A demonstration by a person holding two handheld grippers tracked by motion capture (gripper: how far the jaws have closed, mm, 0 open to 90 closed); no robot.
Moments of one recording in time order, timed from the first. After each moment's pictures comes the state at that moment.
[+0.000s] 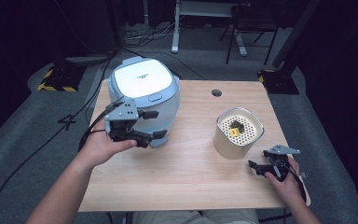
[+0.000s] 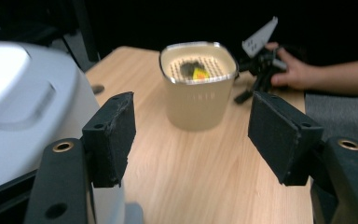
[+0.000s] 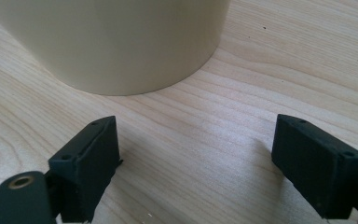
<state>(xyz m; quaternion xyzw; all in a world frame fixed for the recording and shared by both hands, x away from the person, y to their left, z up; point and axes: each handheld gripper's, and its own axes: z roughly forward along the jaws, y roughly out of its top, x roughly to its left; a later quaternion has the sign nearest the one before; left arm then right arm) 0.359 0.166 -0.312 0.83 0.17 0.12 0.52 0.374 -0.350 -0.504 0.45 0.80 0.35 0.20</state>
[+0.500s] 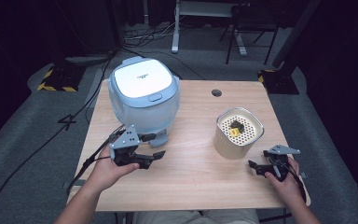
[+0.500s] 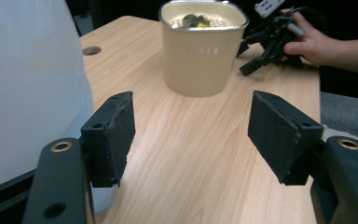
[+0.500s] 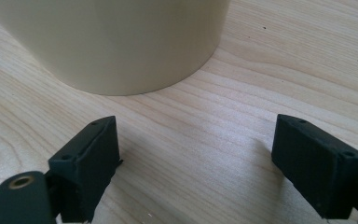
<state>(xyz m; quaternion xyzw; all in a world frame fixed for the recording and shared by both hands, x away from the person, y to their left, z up) 0.337 0.167 -0.387 0.81 0.22 0.13 0.52 0.374 -0.350 -0.504 0.45 0.80 0.35 0.20</state>
